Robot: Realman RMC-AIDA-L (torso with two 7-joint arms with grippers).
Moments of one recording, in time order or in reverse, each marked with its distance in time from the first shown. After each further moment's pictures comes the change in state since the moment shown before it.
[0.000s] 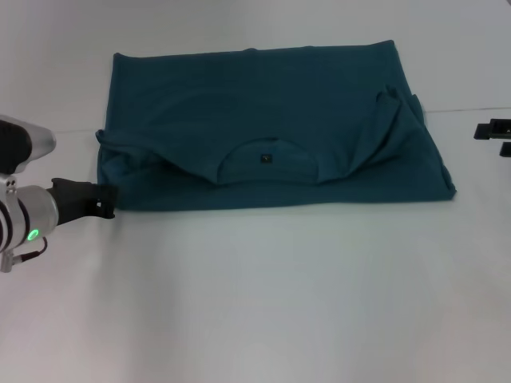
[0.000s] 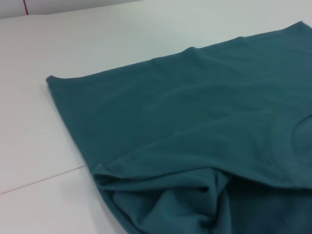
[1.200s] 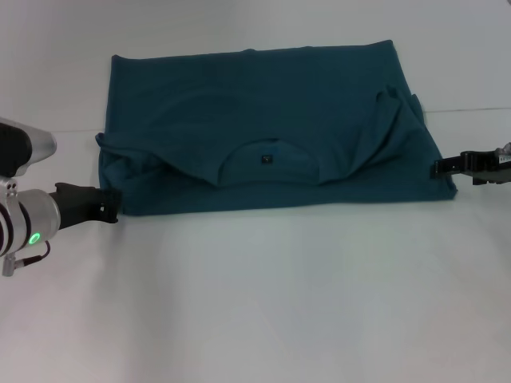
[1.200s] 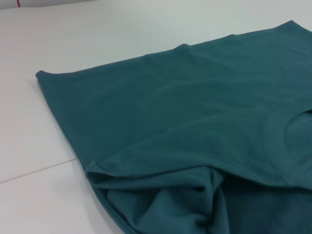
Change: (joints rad) left arm 0.004 0.001 0.000 -0.001 0.002 0.028 -0.010; right arm 0.177 0.123 -0.026 0.013 -0.500 0.159 0.135
